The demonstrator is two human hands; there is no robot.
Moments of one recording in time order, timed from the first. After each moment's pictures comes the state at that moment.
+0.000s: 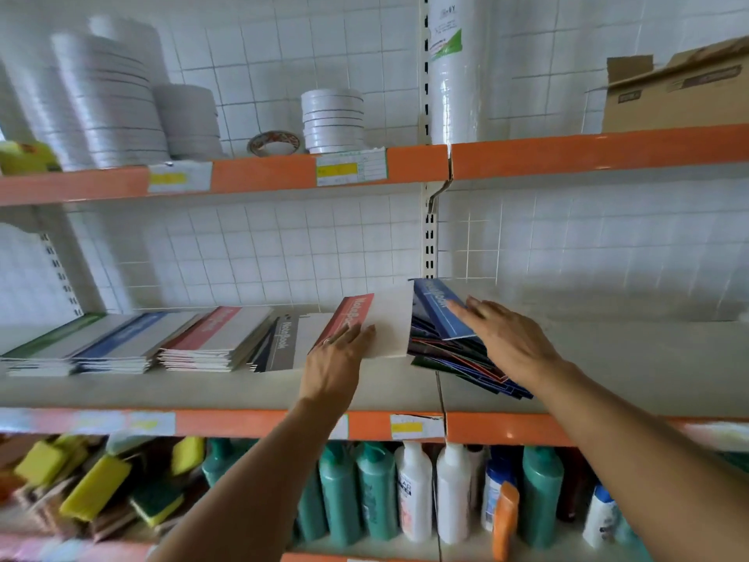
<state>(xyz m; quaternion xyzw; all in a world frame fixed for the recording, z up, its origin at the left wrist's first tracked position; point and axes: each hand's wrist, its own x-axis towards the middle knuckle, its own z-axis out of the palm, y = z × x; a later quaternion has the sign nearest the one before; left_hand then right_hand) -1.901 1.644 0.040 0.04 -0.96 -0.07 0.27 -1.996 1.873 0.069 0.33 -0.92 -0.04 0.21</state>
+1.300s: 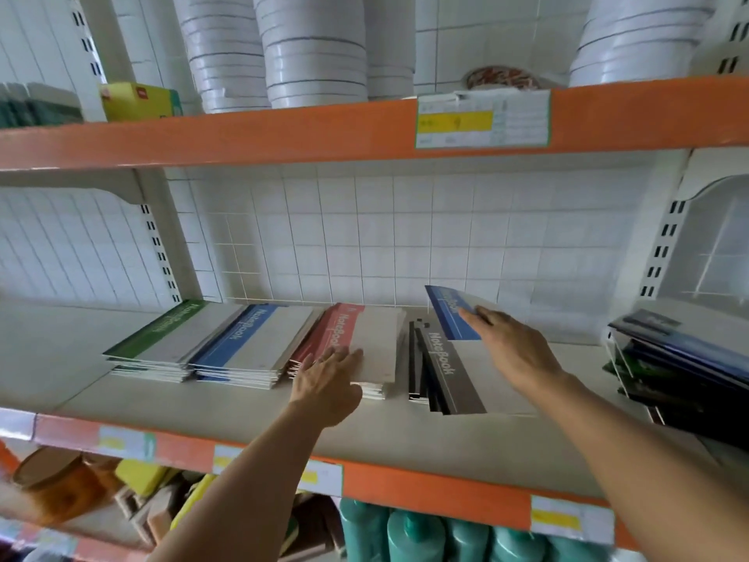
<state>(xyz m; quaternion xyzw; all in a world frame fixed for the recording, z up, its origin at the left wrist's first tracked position) -1.918 1.300 -0.012 0.15 -0.99 0.00 0.08 -2.029 1.542 0.043 0.34 -0.93 -0.03 0.15</state>
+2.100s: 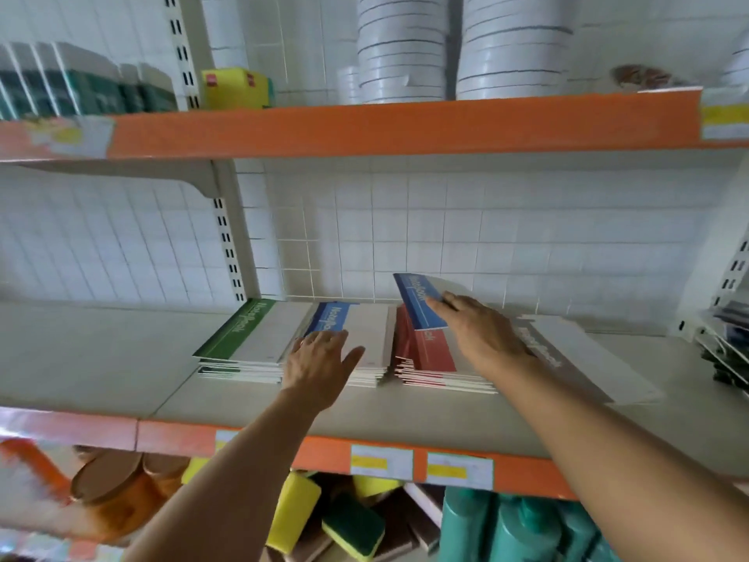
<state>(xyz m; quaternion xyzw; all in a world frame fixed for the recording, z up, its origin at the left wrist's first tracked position) -1.850 1.126 -0.001 0.16 -0.97 -0.02 0.17 -1.936 1.345 0.054 0.35 -0.92 0.01 0.19</state>
